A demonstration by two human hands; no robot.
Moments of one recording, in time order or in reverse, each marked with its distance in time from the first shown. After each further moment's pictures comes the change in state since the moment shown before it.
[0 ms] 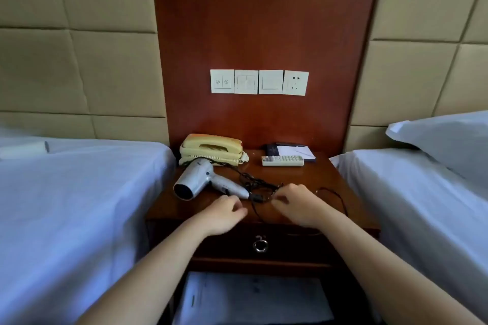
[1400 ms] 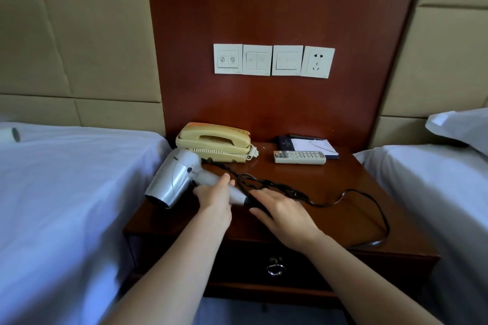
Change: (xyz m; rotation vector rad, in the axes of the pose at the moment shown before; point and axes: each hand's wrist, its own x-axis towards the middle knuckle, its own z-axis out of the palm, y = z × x) left_hand 0.114 -0.027 0.011 -1.692 0.715 -0.393; right_hand 0.085 0.020 0.078 -0.081 0.211 -0.347
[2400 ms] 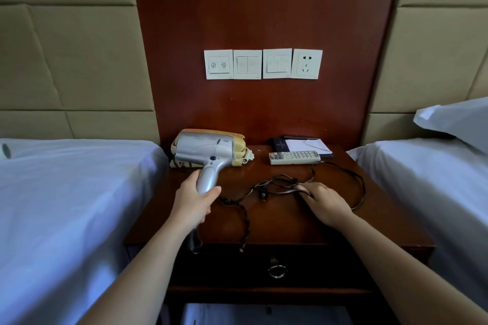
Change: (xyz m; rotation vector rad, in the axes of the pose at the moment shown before) left_hand 0.011 0.037 -0.051 0.942 -0.360 0.505; right_hand -0.010 0.083 -0.020 0.044 -0.035 0.467
